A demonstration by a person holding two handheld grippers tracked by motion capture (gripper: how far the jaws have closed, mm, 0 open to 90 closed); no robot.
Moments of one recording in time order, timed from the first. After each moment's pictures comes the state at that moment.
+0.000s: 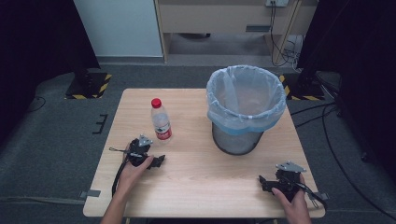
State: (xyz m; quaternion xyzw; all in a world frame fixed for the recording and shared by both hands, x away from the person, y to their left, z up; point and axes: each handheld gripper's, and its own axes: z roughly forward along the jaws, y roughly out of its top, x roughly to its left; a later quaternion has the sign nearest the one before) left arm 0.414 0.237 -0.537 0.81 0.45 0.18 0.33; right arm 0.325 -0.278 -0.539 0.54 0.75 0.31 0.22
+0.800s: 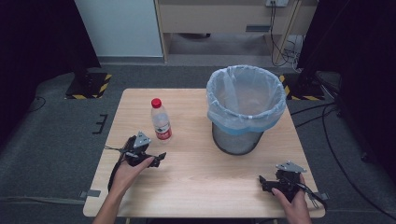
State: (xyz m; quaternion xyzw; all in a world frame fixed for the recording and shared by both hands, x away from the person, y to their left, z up) left arm 0.398 0.233 -0.493 0.82 0.38 0.20 0.39; right arm 0.324 -0.278 -0.539 0.54 0.75 0.31 0.22
